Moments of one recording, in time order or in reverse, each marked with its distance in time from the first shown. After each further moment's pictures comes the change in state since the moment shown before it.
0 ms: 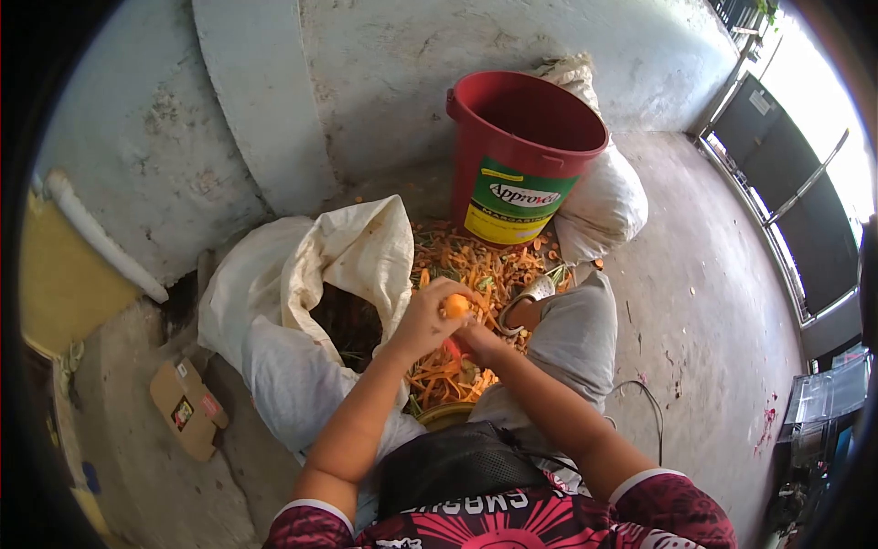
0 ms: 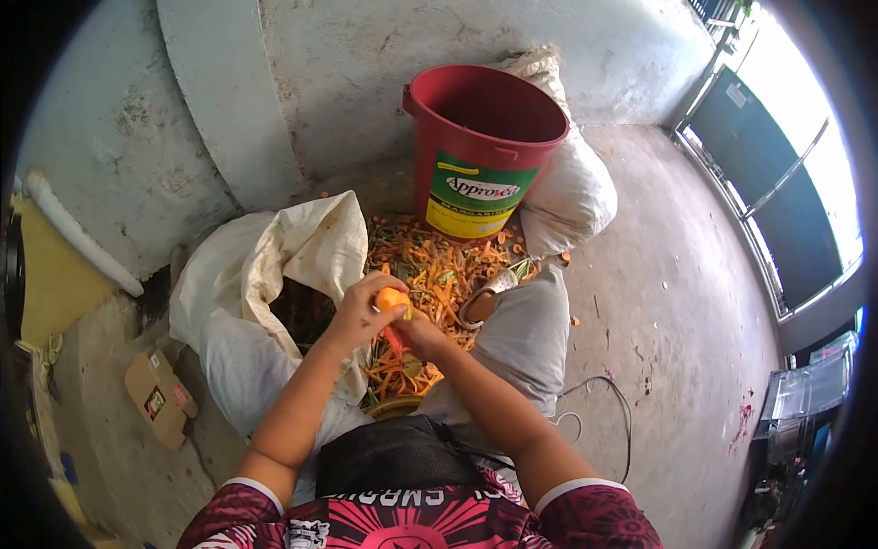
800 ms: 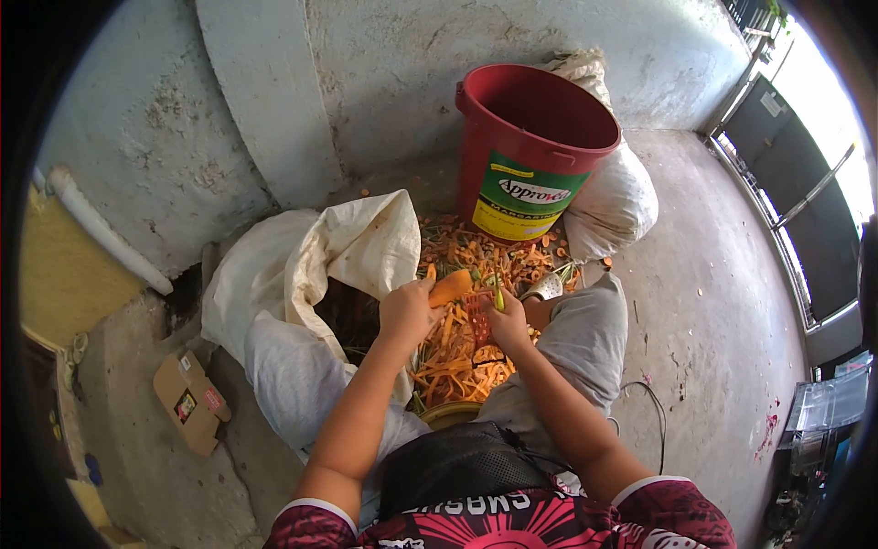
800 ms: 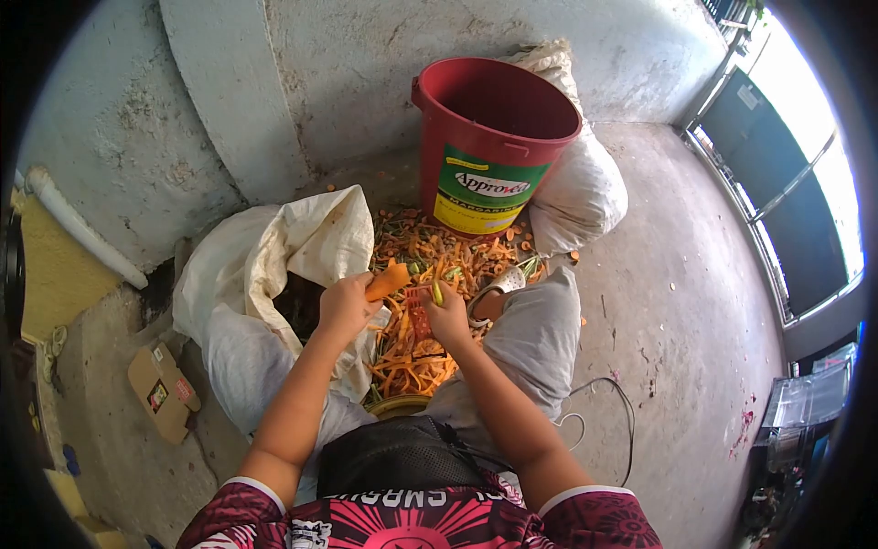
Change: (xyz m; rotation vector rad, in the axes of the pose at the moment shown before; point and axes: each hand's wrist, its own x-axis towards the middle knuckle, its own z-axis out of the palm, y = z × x) left_hand 0.002 -0.036 -0.010 0.763 -0.008 -0.388; right_hand -0.027 -0.047 0.007 -0.751 0.364 -0.629
